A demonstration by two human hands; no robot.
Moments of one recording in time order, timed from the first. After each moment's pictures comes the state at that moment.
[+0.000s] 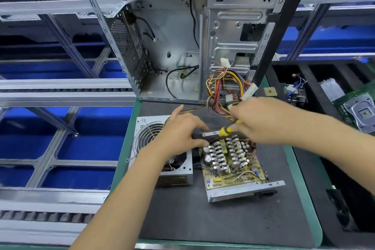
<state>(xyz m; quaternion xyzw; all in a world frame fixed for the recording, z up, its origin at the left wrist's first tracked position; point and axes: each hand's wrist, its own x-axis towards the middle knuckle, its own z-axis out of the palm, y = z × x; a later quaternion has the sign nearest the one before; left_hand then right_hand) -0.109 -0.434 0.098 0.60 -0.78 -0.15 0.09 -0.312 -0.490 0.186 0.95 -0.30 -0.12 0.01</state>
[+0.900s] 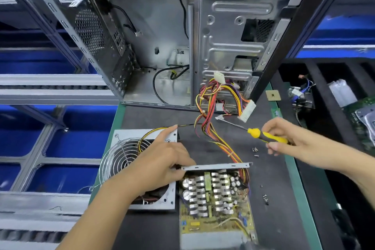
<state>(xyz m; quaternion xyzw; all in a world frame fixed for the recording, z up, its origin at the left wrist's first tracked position) -0.096 -0.428 0.094 0.53 -0.82 -0.22 0.08 -0.413 -0.554 0.099 0.74 -0.38 0.03 -0.55</state>
